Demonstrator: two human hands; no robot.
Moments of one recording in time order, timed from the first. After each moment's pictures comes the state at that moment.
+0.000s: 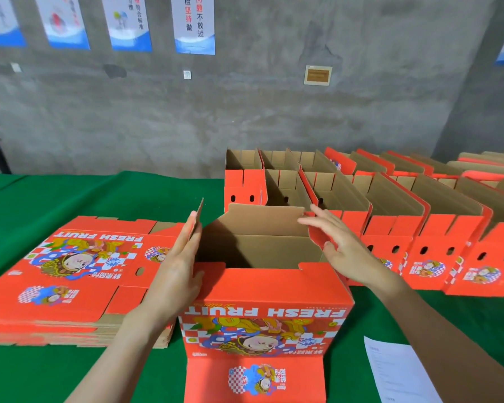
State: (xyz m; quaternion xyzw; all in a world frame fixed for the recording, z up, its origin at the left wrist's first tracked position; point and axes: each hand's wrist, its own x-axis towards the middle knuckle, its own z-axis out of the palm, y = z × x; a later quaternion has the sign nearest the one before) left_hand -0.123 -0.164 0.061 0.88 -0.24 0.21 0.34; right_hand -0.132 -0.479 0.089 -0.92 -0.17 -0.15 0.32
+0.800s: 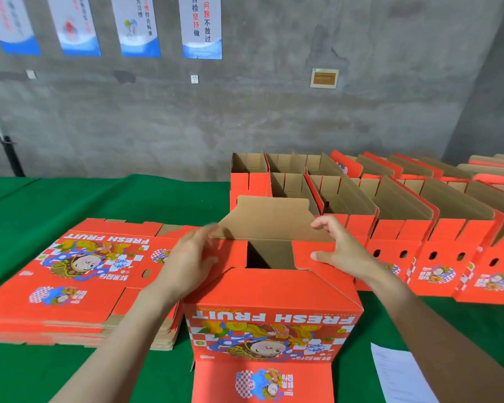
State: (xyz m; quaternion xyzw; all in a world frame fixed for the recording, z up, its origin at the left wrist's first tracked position) left_hand -0.097 -0.167 0.073 0.91 -0.18 0.16 0.32; right_hand -0.102 -0.486 0.076 -0.89 -0.11 -0.09 0.43
